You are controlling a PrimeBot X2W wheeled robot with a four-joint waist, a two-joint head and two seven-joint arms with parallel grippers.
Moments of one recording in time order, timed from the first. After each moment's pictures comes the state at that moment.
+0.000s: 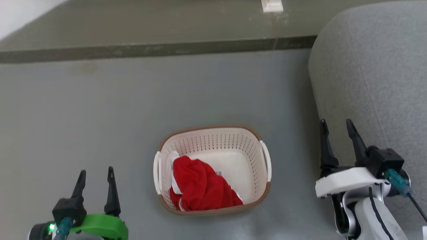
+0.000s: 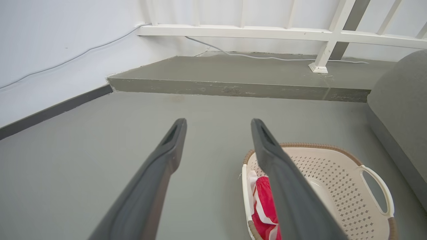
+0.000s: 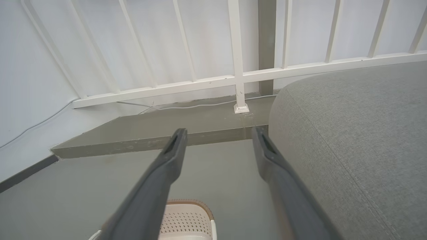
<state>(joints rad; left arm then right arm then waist) 0.05 0.04 -0.07 0.18 -0.21 0.03 -0.25 -0.03 -0.04 0.16 0.11 0.21 -0.10 -0.25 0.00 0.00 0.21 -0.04</state>
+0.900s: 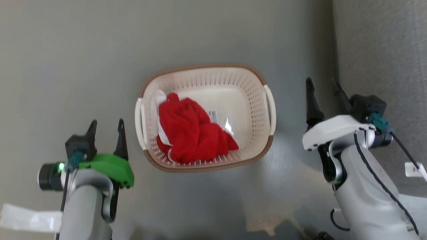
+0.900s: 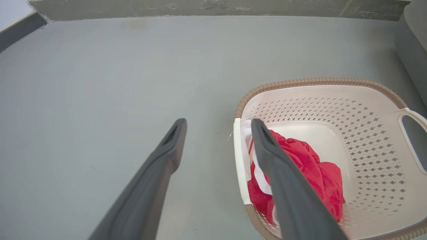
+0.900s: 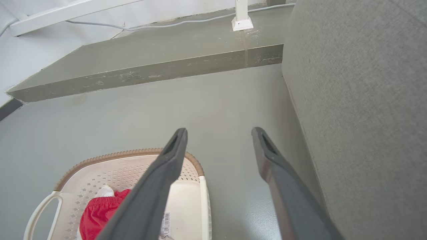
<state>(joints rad) -0.32 0.04 -0.13 0.46 -0.19 0.00 -0.18 -0.38 -0.05 0.22 0.45 0.28 -0.09 -0.25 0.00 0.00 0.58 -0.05</state>
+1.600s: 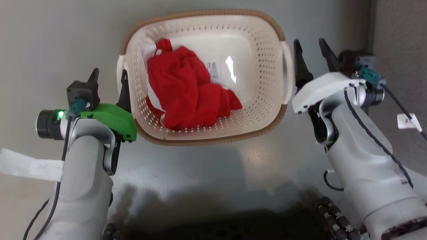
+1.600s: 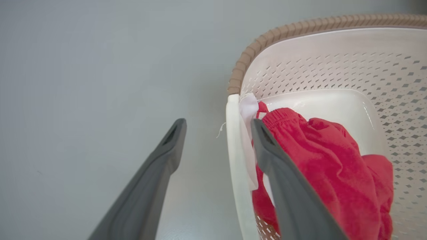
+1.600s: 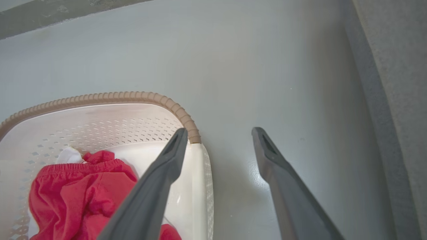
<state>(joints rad) -0.59 0.03 -0.18 0.61 -0.17 -0.02 -0.17 -0.65 -0.06 0.33 0.65 0.36 -0.09 -0.25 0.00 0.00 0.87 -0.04</state>
